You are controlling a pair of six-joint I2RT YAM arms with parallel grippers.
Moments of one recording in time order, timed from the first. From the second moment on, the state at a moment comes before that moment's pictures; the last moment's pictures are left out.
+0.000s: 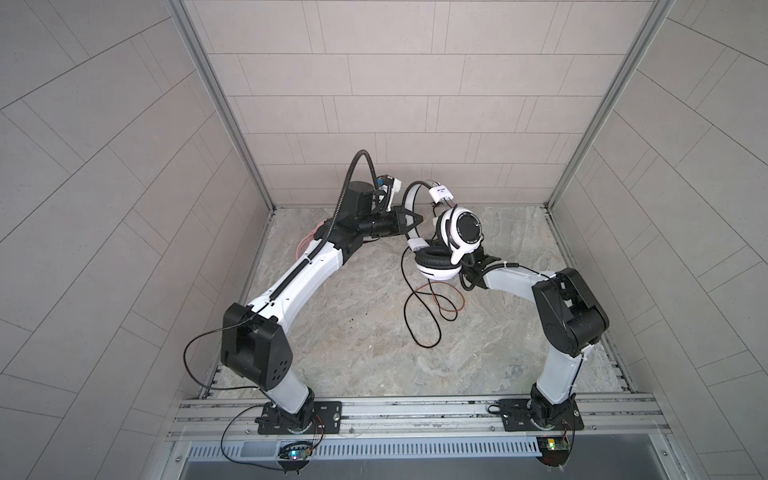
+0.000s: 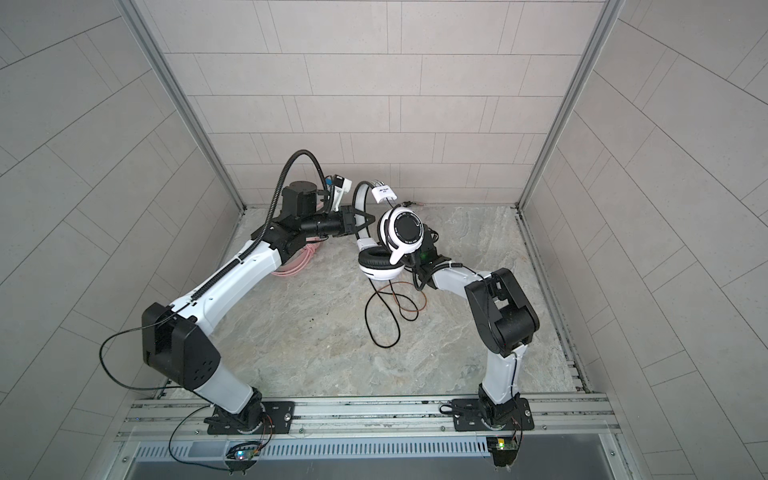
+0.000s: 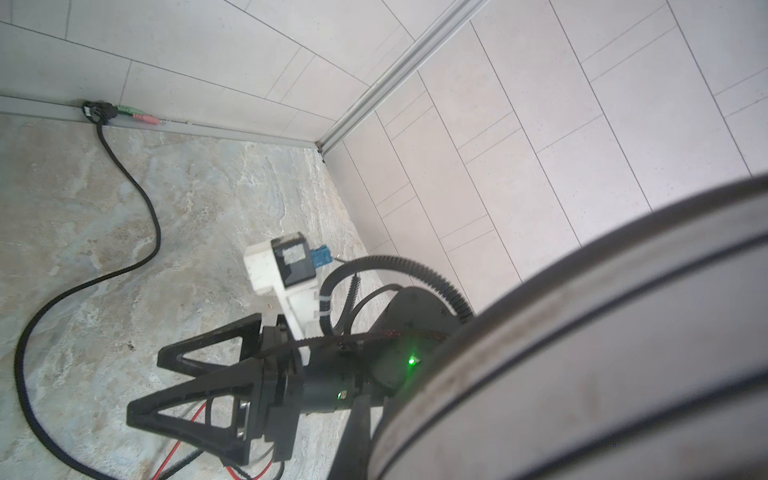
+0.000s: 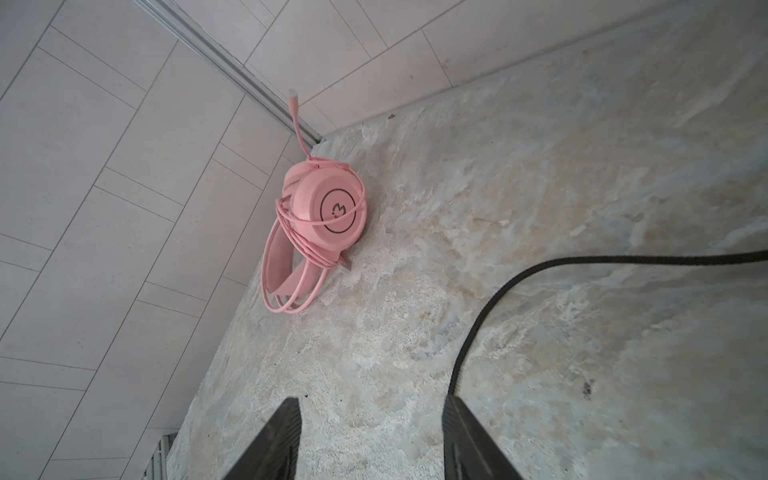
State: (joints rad) left arm -0.44 1.60 1.49 -0.22 0.64 -0.68; right arm 0.42 1.85 1.09 0.36 -0.44 0.63
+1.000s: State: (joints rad) left arm -0.43 1.47 1.26 -0.04 -0.03 -0.98; right arm 0.62 1.79 0.90 0.35 -0.30 0.67
